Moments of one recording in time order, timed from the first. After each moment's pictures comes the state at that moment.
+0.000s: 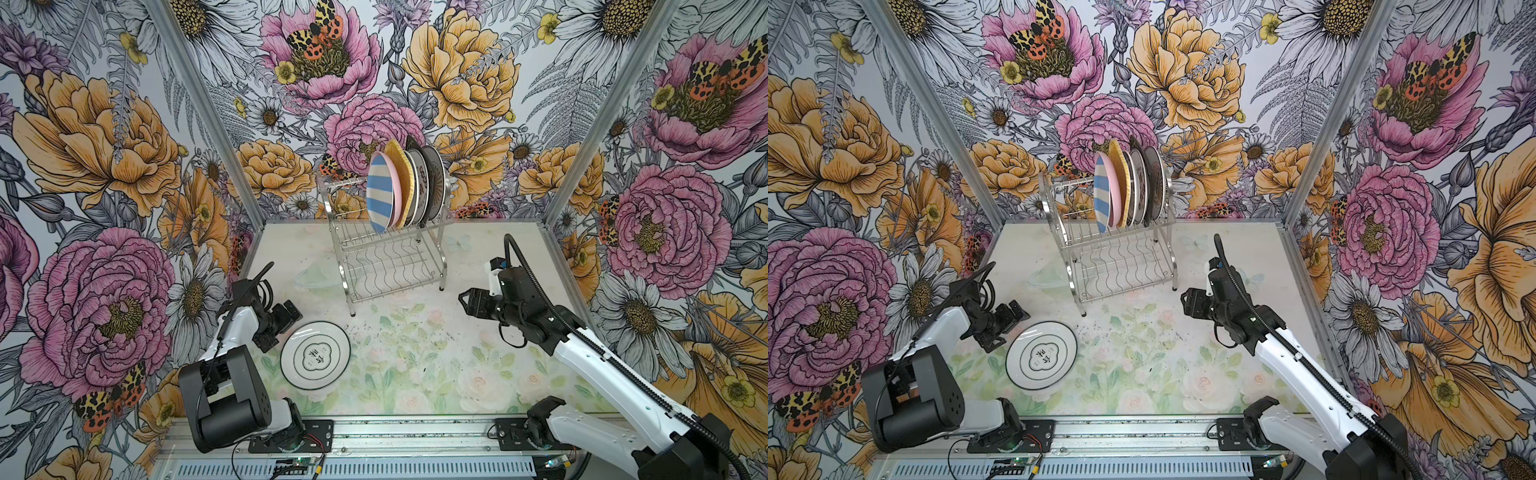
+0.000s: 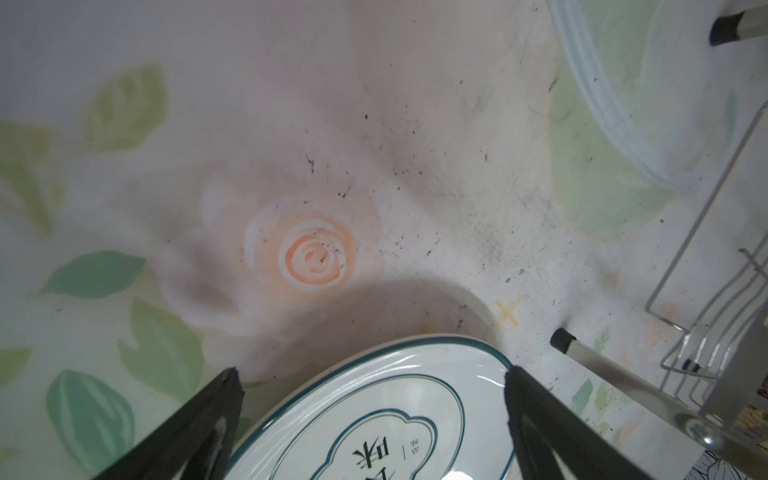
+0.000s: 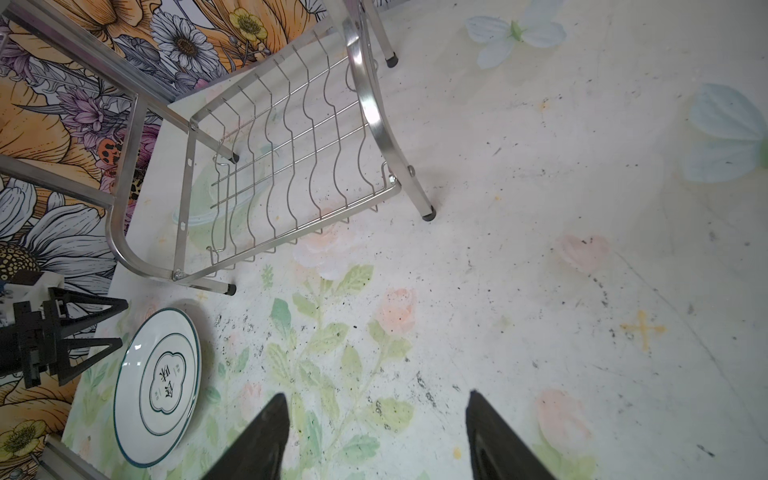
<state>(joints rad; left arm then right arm) 0.38 1.38 0.79 -0.71 0.30 -0.40 0.45 1.02 0.85 -0.56 -0.08 0.53</state>
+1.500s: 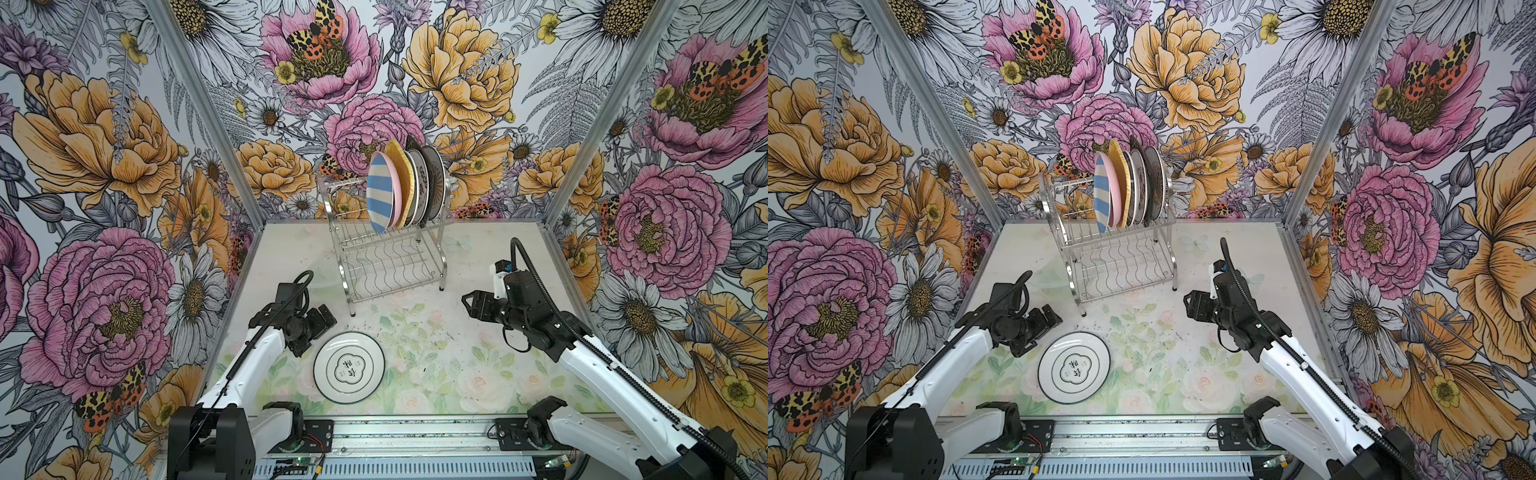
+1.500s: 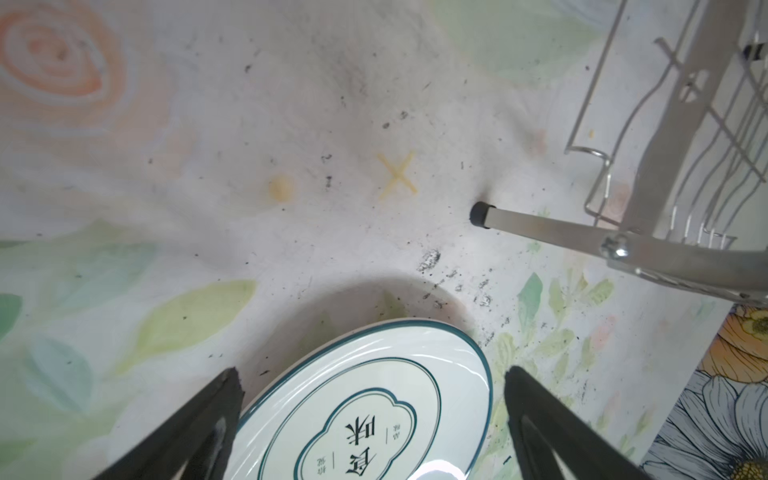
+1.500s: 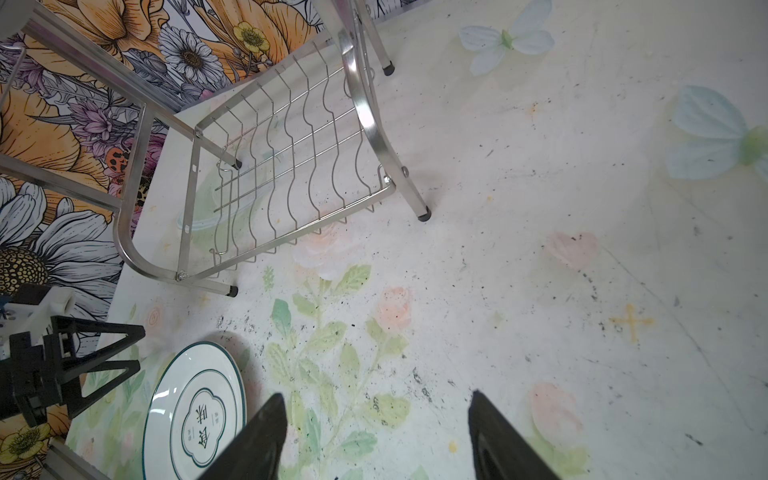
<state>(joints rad) -0.05 1.10 0.65 -0.73 0.20 -0.75 0.44 0.97 0.82 -0.56 -0.08 0.54</state>
